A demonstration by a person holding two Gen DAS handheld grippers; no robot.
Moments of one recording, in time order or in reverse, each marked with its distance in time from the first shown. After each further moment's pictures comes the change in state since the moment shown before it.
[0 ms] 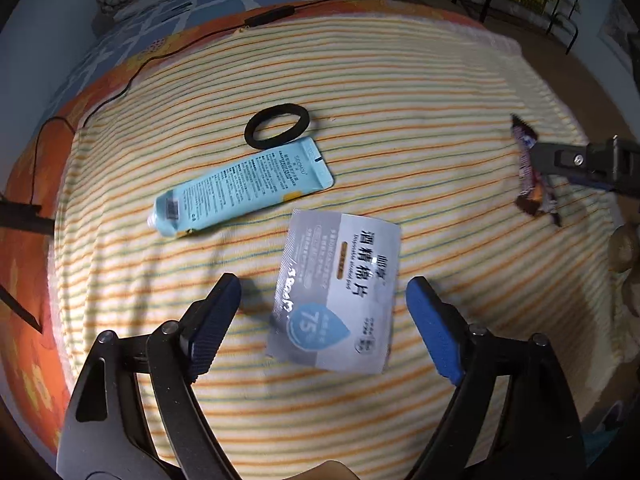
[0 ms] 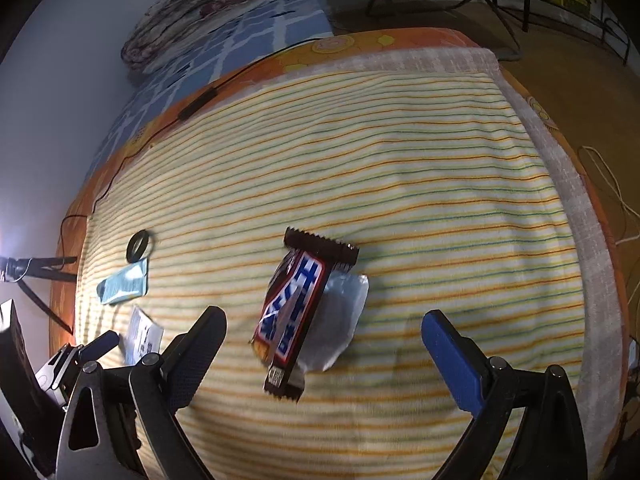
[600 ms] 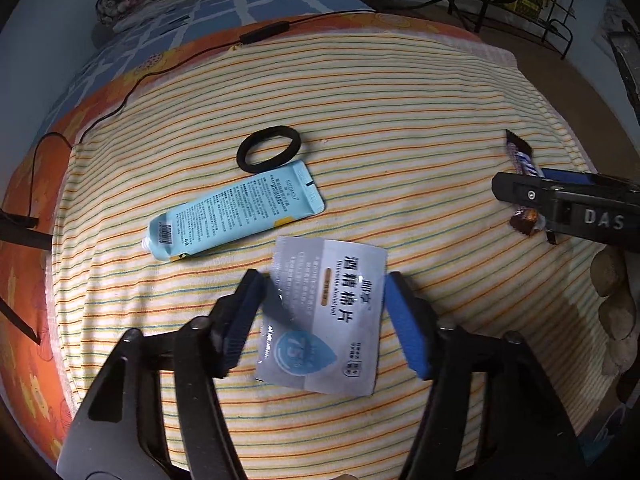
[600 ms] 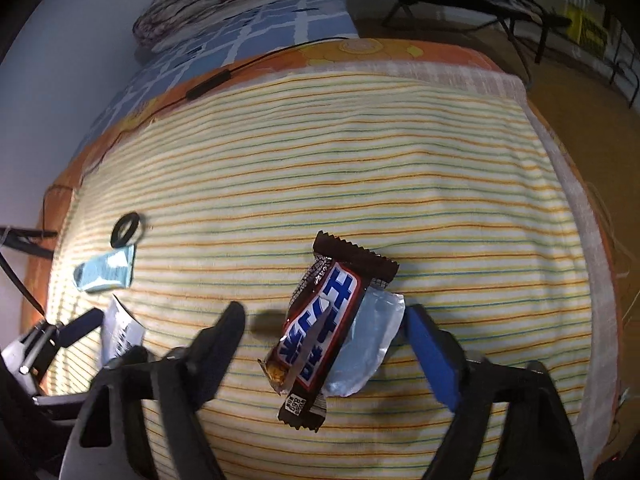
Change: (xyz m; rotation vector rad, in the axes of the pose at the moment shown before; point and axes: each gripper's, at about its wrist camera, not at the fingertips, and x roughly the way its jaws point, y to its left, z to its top) left arm -0.002 0.000 0.006 0.005 -0.054 -0.025; right arm 0.015 0.033 -0.001 -0.140 -0.032 -0.098
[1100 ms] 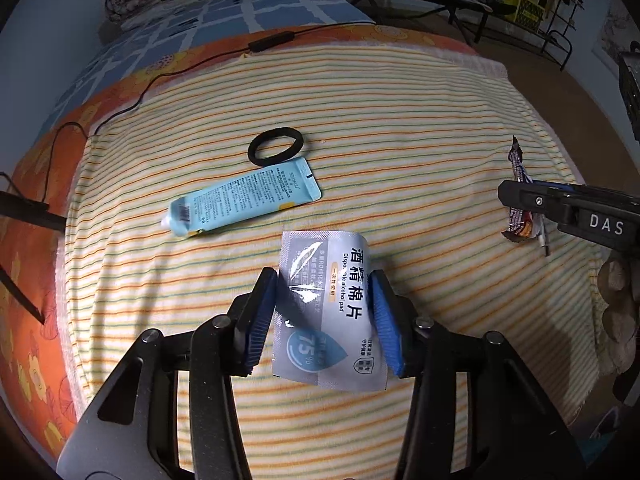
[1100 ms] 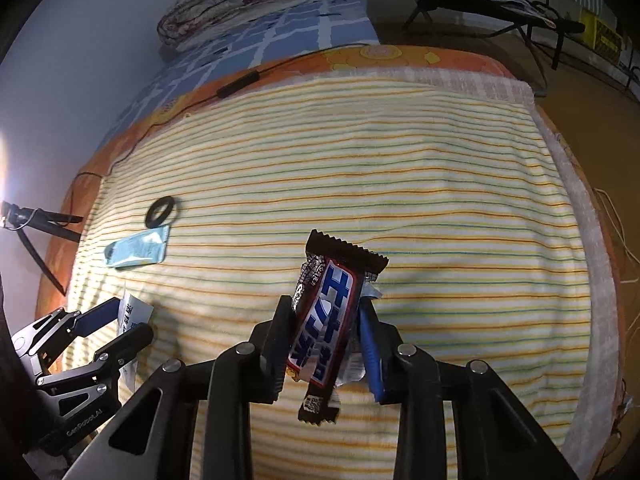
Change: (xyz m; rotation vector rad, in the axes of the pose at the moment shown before) left arm -0.032 0.002 -0.014 -0.035 -0.024 -0.016; right arm -0.028 -0.004 -0.016 -0.016 -0.017 0.106
